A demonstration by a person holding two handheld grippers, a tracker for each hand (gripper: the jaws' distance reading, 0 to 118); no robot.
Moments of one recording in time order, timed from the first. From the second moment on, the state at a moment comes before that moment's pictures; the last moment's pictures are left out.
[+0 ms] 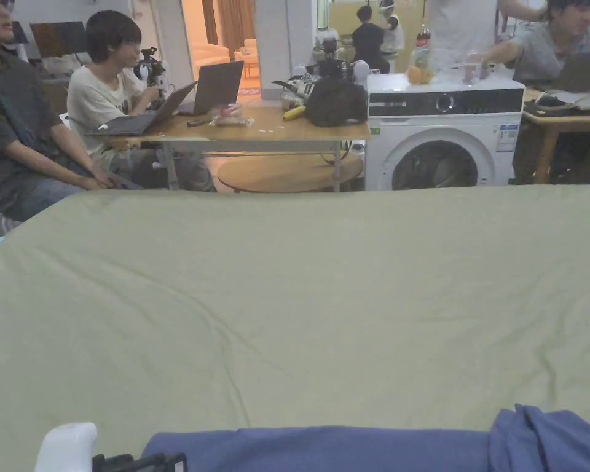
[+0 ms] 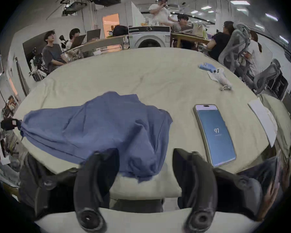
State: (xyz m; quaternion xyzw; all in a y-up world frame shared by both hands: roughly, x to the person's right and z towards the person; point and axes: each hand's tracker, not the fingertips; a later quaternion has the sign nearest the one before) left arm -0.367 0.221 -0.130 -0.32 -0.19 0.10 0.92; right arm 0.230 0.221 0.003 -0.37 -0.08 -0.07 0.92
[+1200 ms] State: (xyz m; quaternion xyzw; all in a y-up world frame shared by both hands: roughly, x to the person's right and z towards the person) left arm -0.444 0.129 -0.187 -0.40 -0.18 0.39 0.81; right arm 0.117 0.249 -0.050 -0.23 0.05 -0.10 0.97
